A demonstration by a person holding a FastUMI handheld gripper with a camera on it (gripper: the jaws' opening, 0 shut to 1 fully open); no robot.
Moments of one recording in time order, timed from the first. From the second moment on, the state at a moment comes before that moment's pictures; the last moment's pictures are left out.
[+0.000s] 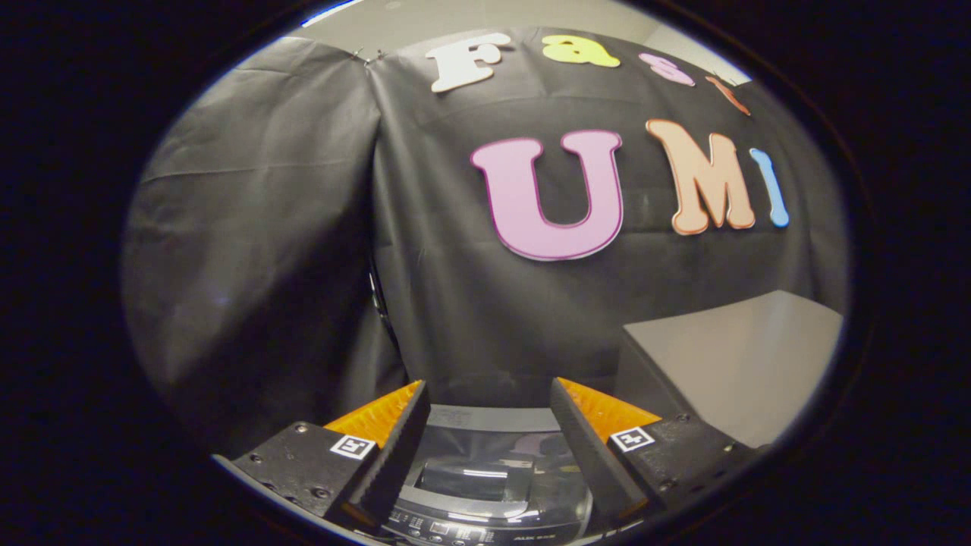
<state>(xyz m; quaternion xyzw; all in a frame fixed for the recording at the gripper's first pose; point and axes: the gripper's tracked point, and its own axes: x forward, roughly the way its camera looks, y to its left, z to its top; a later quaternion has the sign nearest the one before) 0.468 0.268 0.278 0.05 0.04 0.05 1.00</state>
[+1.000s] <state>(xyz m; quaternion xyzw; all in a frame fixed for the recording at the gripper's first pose) 0.264 0.034 0.289 0.05 -0.10 -0.03 0.99</state>
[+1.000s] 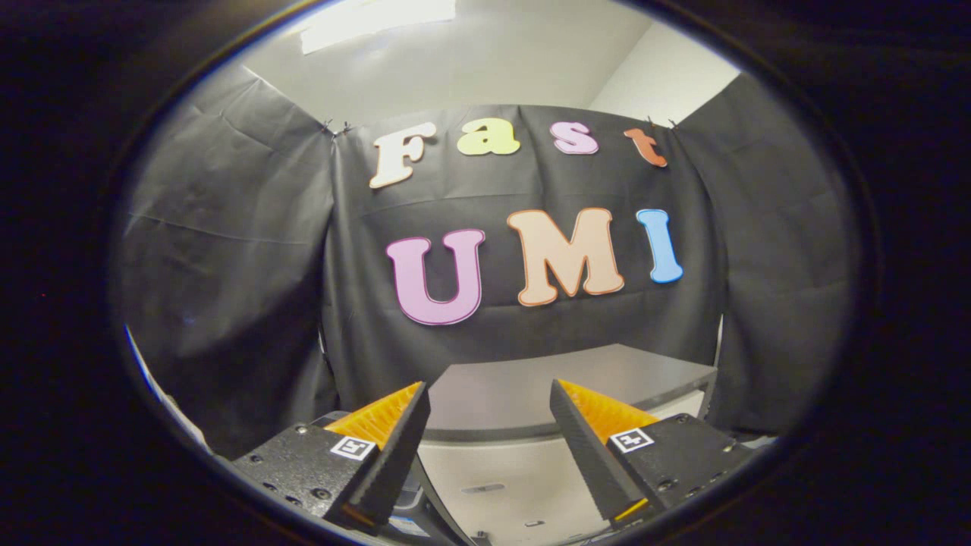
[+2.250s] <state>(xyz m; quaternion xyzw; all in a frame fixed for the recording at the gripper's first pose) 0.004 -0.009 0.018 0.00 -0.03 -0.02 1.00</state>
